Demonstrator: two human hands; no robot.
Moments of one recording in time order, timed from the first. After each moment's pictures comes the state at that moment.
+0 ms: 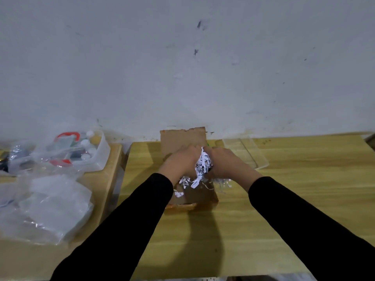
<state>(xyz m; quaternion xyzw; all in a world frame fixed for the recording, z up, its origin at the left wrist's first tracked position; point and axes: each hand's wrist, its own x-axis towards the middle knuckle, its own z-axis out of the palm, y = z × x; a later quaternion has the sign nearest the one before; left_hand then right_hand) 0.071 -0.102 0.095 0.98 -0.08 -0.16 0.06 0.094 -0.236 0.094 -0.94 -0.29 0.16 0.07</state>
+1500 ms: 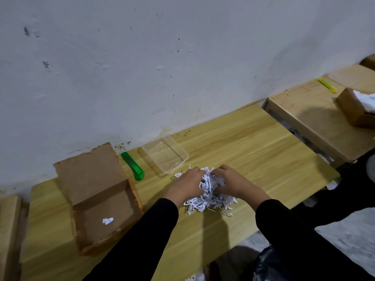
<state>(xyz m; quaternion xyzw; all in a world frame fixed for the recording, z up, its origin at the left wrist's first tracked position) 0.083 -0.319 0.014 0.92 -0.26 -0.25 0.16 0.053 -0.486 0.008 -0.95 -0.03 0.19 0.25</state>
